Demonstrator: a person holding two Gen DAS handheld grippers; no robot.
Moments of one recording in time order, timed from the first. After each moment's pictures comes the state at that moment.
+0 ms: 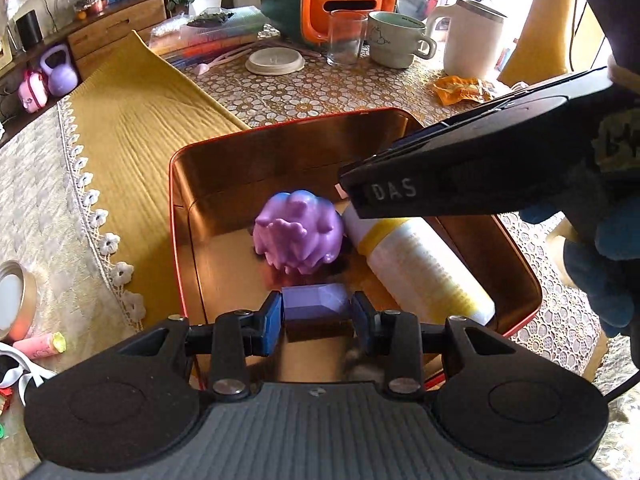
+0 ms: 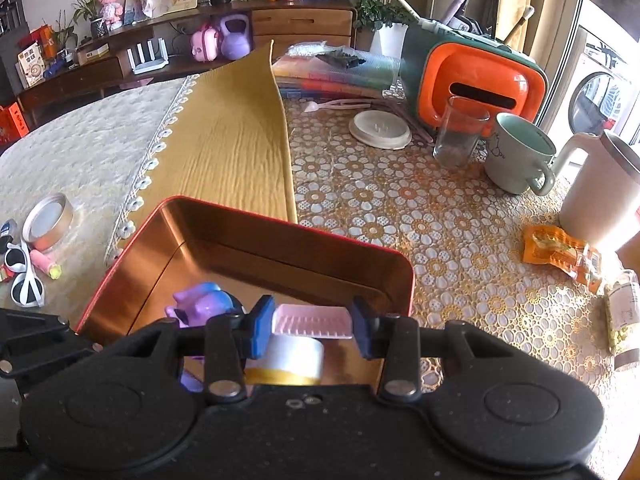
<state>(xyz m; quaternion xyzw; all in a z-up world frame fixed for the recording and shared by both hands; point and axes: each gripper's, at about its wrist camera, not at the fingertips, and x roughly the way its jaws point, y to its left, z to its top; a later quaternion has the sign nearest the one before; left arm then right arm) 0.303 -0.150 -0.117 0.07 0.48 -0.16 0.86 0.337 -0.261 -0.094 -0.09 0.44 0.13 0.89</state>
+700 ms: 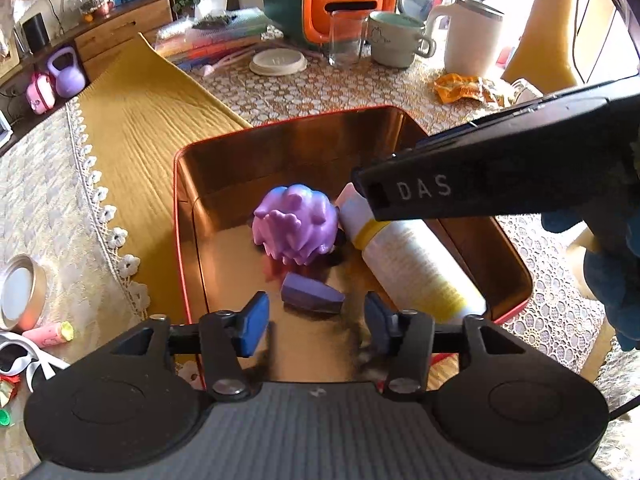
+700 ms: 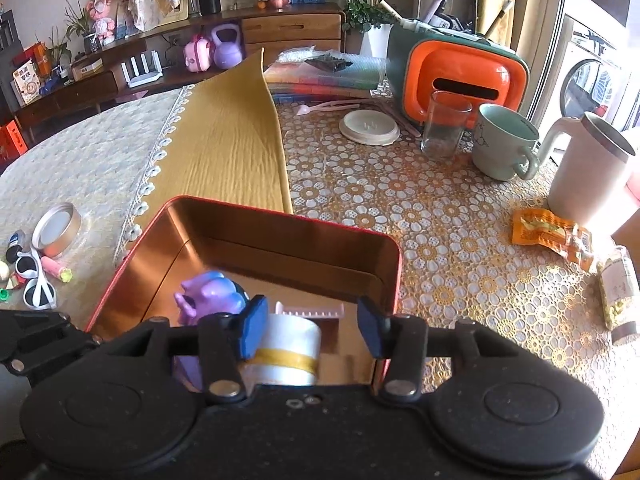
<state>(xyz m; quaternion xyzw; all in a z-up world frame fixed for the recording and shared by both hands) 0.290 -0.151 -0.110 0.07 0.47 -0.15 0.87 0.319 -0.272 -0.084 -0.06 0.43 0.12 0.89</state>
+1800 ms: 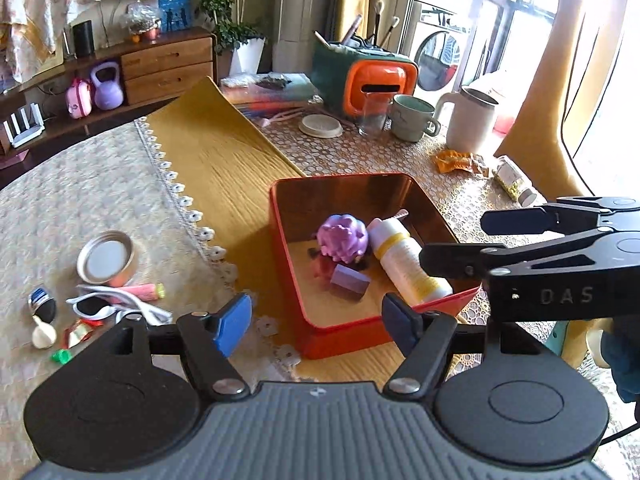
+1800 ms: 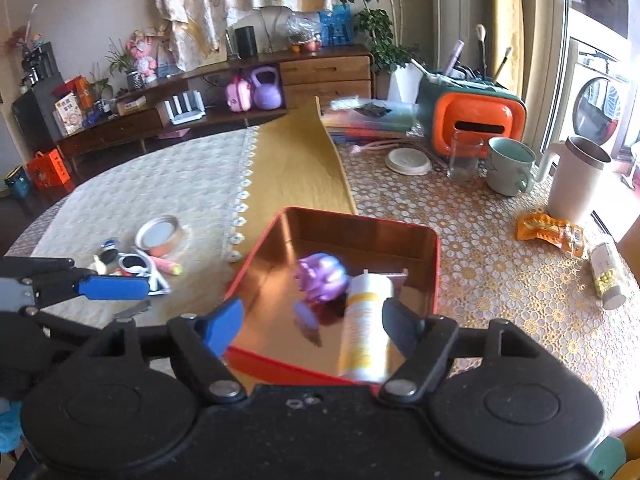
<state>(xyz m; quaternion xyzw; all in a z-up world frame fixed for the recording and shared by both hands) 0.207 -0.072 -0.032 0.00 0.40 -0.14 0.90 0.210 -0.253 -0.024 -0.02 0.38 0.17 0.91</state>
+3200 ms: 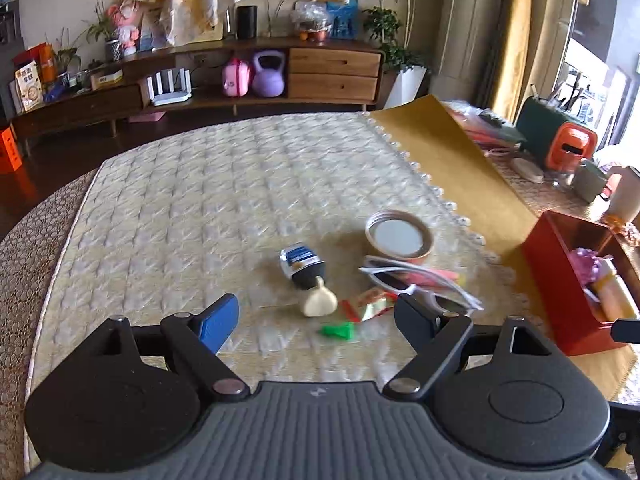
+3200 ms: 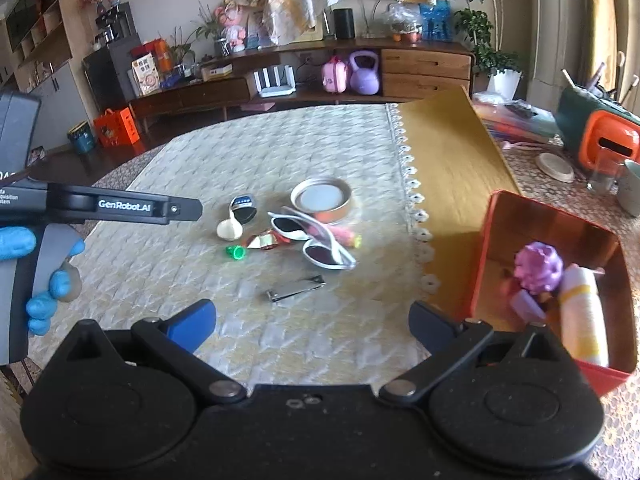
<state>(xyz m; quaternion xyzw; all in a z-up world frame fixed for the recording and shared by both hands) 0.186 0.162 -0.063 -0.05 0.38 0.05 0.92 0.165 -0.085 -0.062 -0.06 0.38 0.27 0.88</state>
